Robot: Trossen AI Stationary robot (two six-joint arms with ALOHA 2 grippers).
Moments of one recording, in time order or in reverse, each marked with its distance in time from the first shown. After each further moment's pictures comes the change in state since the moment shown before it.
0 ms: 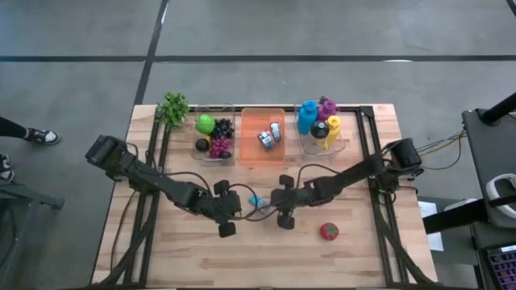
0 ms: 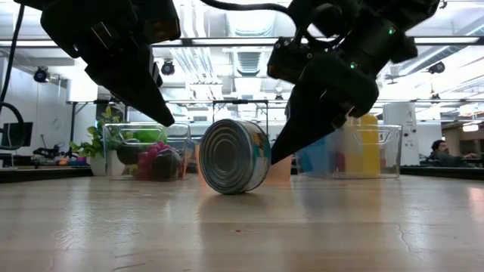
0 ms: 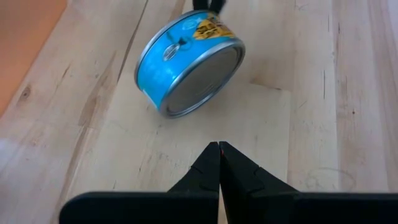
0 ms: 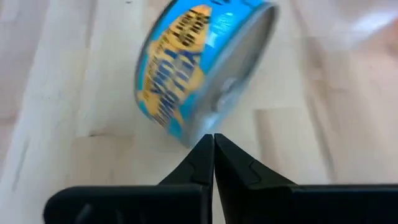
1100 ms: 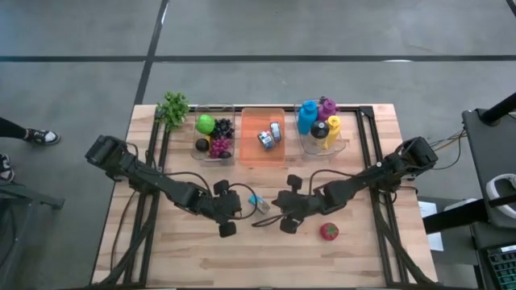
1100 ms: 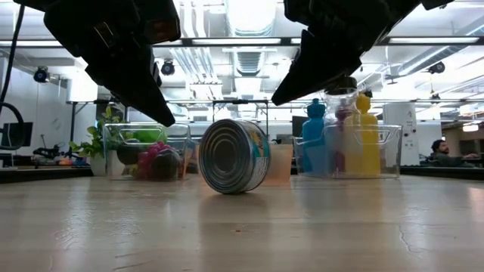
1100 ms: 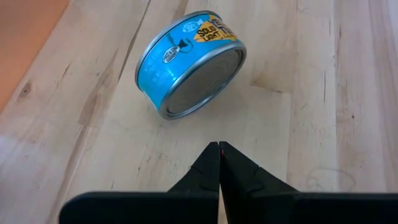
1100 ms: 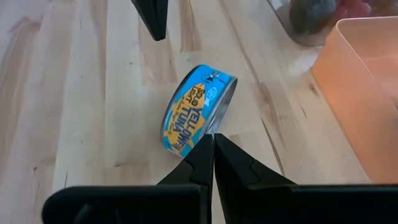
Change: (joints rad) left arm 0.000 0.000 -0.002 0.004 -0.004 -0.022; right arm 0.127 -0.153 0.056 -0.164 0.268 0.107
